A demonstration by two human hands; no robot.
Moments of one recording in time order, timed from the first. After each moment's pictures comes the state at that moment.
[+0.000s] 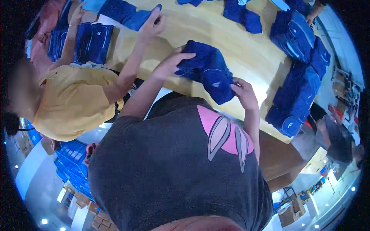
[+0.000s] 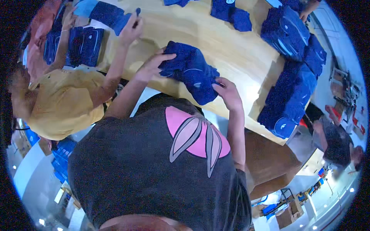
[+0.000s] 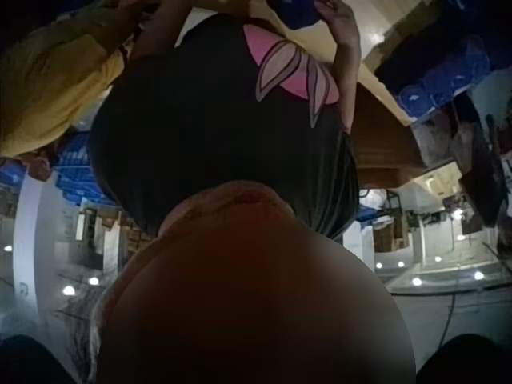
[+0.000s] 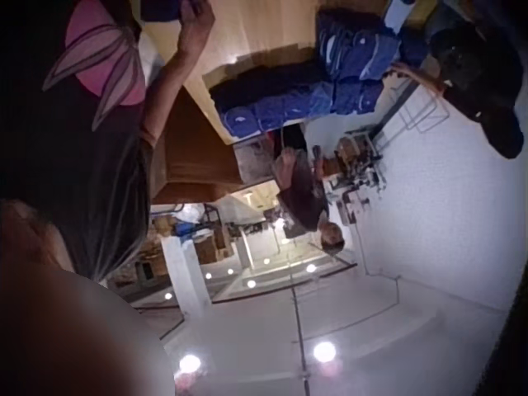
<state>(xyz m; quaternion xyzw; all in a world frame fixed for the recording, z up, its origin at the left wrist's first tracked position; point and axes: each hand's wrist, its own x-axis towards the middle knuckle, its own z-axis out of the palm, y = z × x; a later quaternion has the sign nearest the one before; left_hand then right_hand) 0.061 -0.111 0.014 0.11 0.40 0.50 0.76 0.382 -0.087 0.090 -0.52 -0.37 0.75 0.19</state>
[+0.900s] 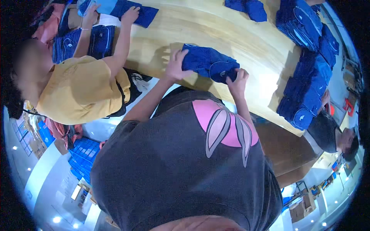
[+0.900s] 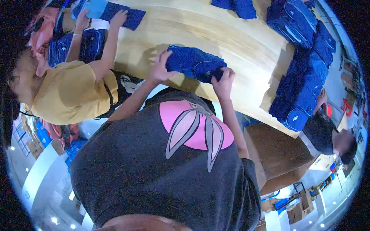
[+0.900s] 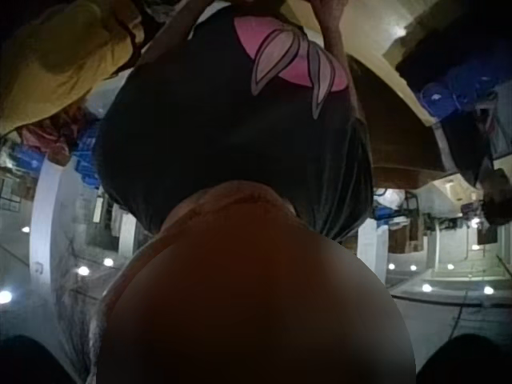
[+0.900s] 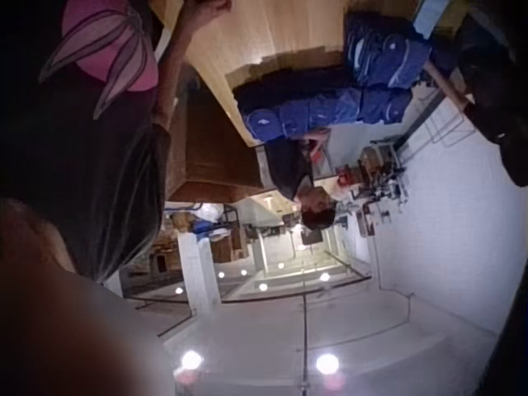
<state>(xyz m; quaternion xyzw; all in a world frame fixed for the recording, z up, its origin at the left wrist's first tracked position) 0.069 -0.181 -0.029 0.51 0.73 0.32 0.31 0.374 -0.130 -0.042 -0.62 -0.68 0.32 0.21</state>
